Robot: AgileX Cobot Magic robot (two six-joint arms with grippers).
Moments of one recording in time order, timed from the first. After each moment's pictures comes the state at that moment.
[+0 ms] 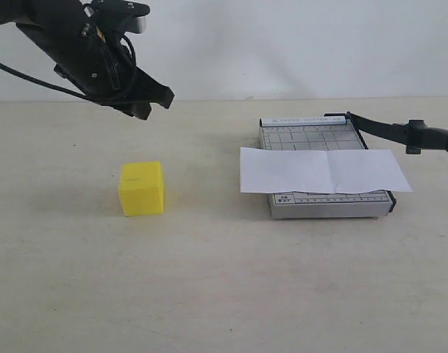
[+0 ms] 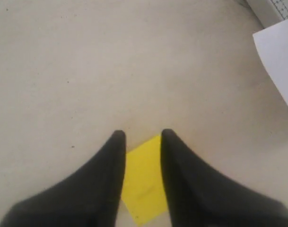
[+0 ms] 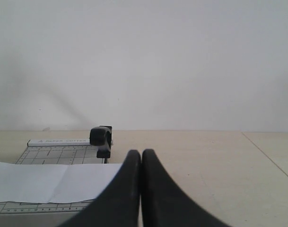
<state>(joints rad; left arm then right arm) -0.23 1.88 -1.49 -0.02 0.72 0.70 -0.05 0.00 0.00 0.04 0.04 -0.07</state>
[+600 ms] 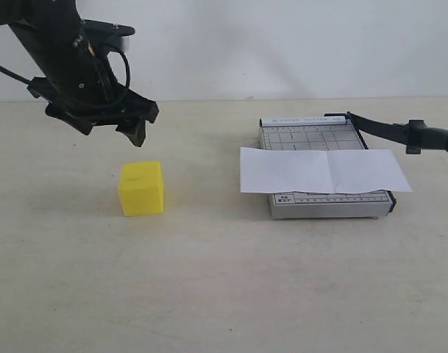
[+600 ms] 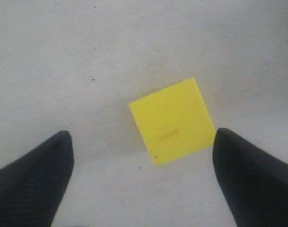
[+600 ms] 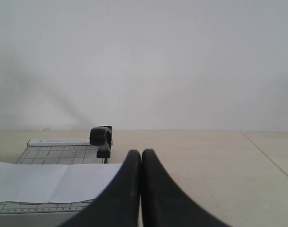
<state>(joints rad) -0.23 1.88 -1.49 0.10 0.90 0.49 -0.05 0.00 0.00 0.04 0.04 -0.07</state>
